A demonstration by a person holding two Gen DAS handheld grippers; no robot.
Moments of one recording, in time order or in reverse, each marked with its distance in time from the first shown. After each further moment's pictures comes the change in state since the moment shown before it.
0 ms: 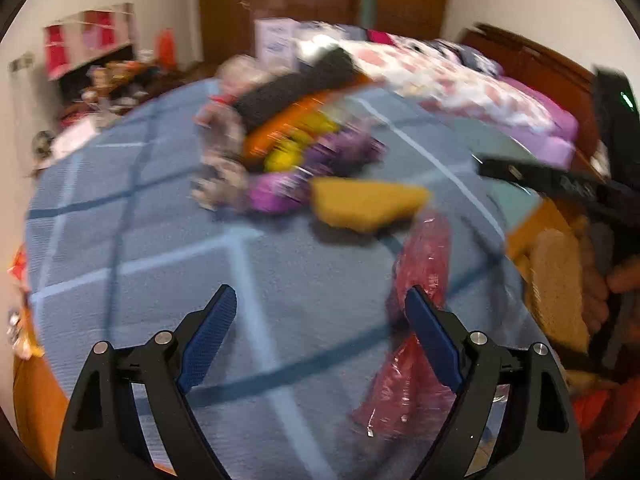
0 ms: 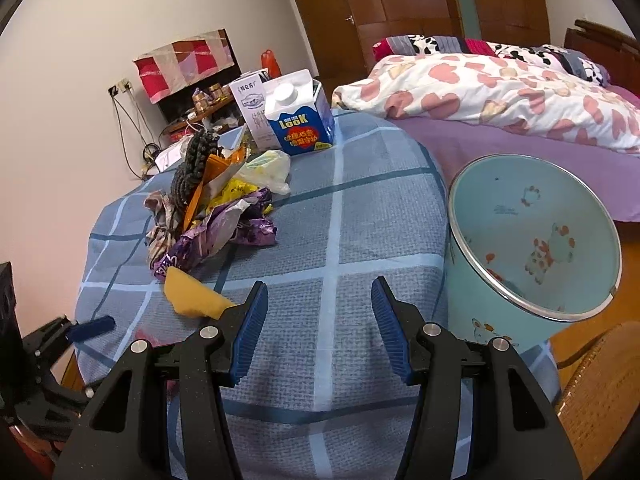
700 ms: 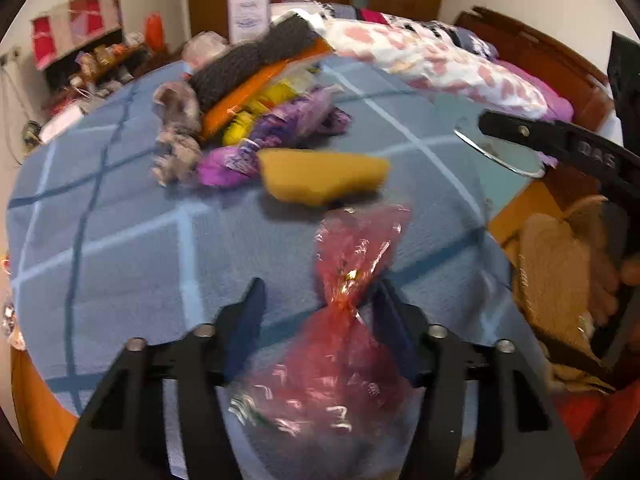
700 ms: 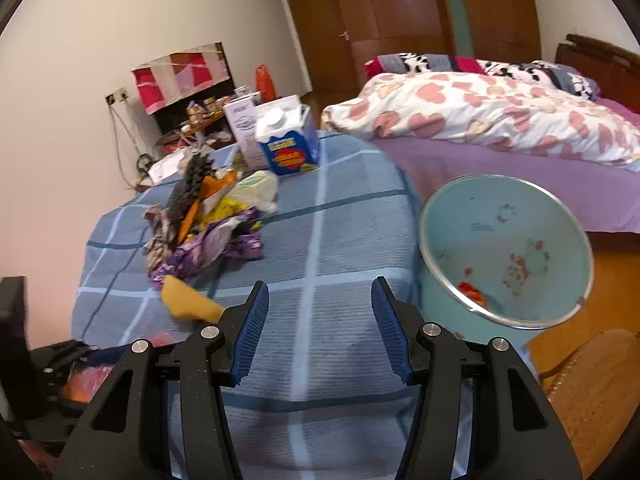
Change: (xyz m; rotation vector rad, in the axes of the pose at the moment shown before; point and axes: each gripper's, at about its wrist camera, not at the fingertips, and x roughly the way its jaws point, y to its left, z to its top) left arm 0.017 -0.030 -0.007 0.013 0.095 -0.055; right arm -0.024 -0.006 0.002 -0.014 -0.048 -0.016
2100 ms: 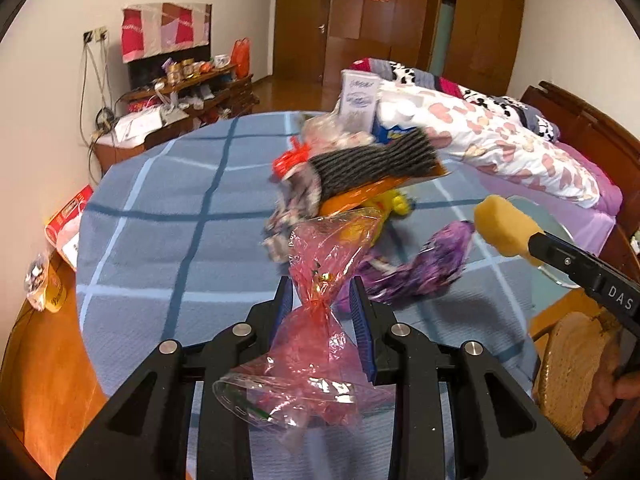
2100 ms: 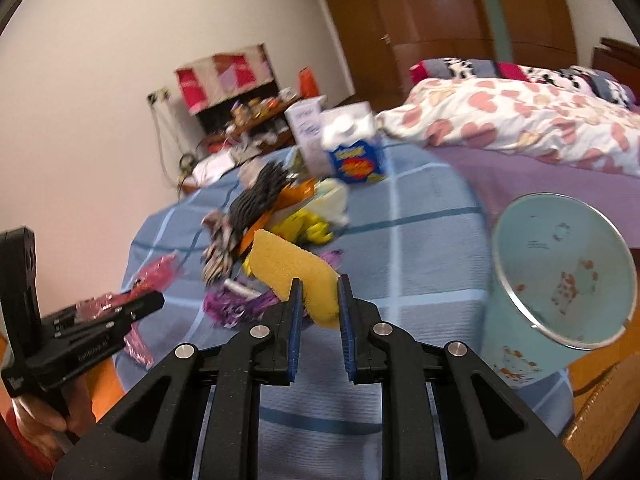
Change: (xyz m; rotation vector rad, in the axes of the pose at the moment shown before) left arm -0.046 0.041 0.034 -0.193 -0.202 0.175; right arm 0.003 0.034 0.012 -0.028 -0.029 0.129
